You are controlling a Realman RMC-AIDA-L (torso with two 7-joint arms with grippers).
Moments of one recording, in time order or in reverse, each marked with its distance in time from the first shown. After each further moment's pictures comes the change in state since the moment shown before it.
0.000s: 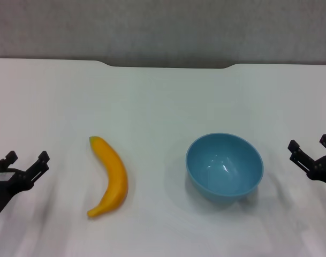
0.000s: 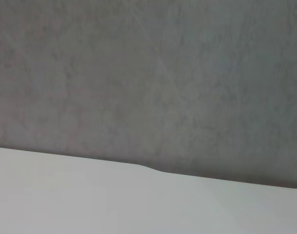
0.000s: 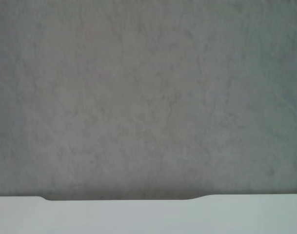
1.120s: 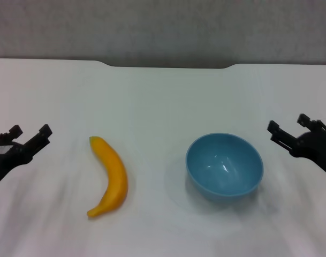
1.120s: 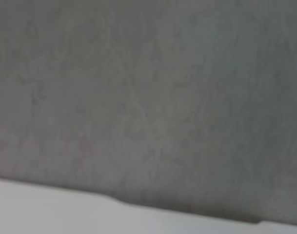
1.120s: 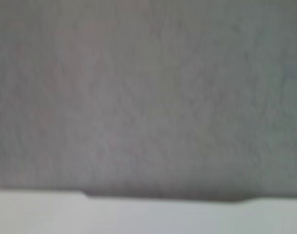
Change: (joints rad) left arm 0.160 0.022 0.076 -0.460 0.176 0.160 -0.347; right arm -0.058 -0.121 0.003 0.422 -0.158 -0.322 0.134
